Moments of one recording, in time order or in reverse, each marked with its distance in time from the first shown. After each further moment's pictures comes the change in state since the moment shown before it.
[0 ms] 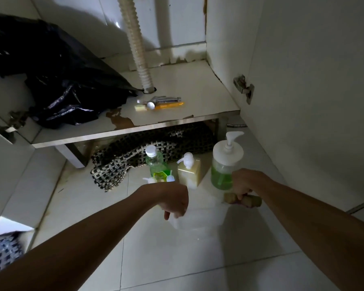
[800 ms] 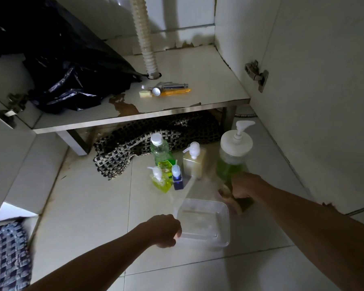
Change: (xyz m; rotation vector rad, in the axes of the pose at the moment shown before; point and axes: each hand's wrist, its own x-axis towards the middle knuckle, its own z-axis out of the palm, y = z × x) left_hand 0.022 -0.034 0.119 0.100 0.046 -0.117; right_hand 0.007 -0.021 0.036 0.053 0.089 0.007
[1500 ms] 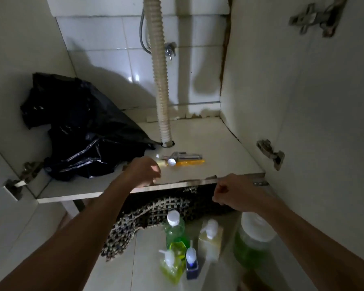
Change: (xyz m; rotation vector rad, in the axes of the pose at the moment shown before) left_hand -0.021 -0.152 -0.261 -0.577 0.818 -0.153; right_hand -0.026 -0.064 -0.173 0.424 0.475 -0.355
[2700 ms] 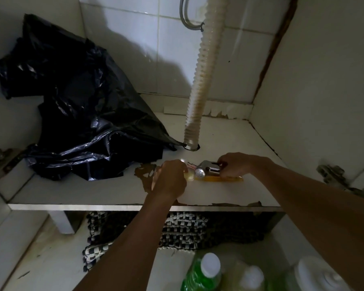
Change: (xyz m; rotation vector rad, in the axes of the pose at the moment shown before) left_hand 0.107 -0.061 0.057 -0.007 0.300 0.076; right_hand 0.237 -0.029 0.009 -0.486 -0.277 0.151
